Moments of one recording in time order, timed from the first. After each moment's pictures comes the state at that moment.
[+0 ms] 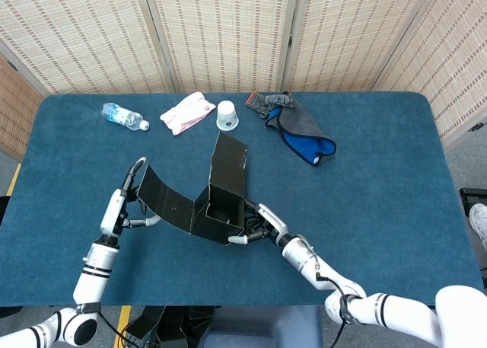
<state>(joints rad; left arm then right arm) -0.47 -1.57 -0.21 -1.41 1.40 1.27 -0.80 0.68 -1.73 0.28 -1.39 -1.35 0.67 1.08</state>
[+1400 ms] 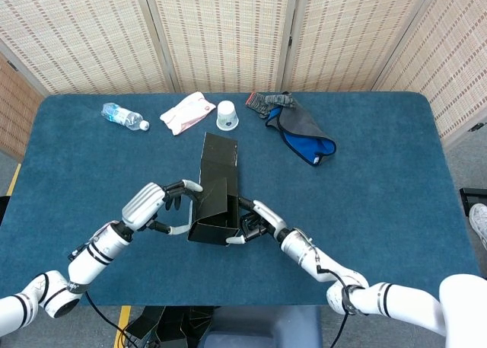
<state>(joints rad) -0.70 -1.40 -0.11 -1.35 1.73 1.21 -0.65 0.76 -1.66 0.28 -1.43 -1.32 0.61 0.96</state>
